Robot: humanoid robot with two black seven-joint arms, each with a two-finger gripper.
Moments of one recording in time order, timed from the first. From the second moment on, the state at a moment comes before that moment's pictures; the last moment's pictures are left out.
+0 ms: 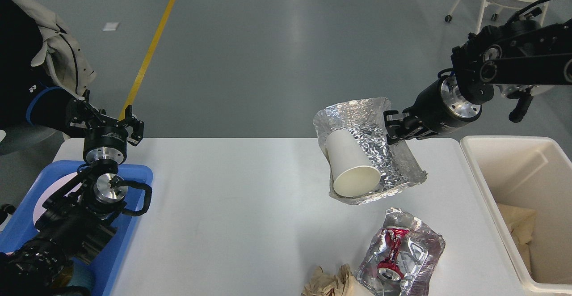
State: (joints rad) left arm -0.66 0.20 -0.94 -0.49 -0.16 -0.19 -0.55; right arm 2.01 -0.44 -1.12 1.33 -0.24 0.47 -0.01
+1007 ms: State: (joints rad) left arm -0.66 0.20 -0.94 -0.49 -0.16 -0.19 -0.55; right arm 0.94 -0.53 -1.14 0.41 0.21 -0.12 -0.01
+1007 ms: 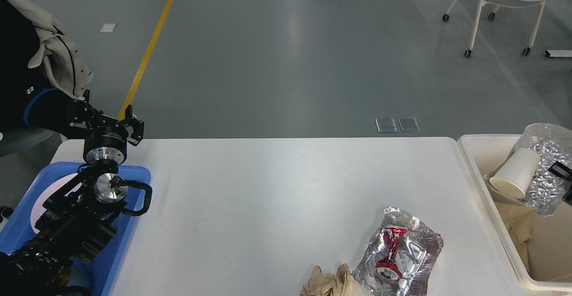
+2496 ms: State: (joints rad) left arm -0.66 0.20 -0.94 -0.49 -0.16 -0.19 -0.55; right arm 1.90 -0.33 -1.40 1.50 0.09 0.01 0.00
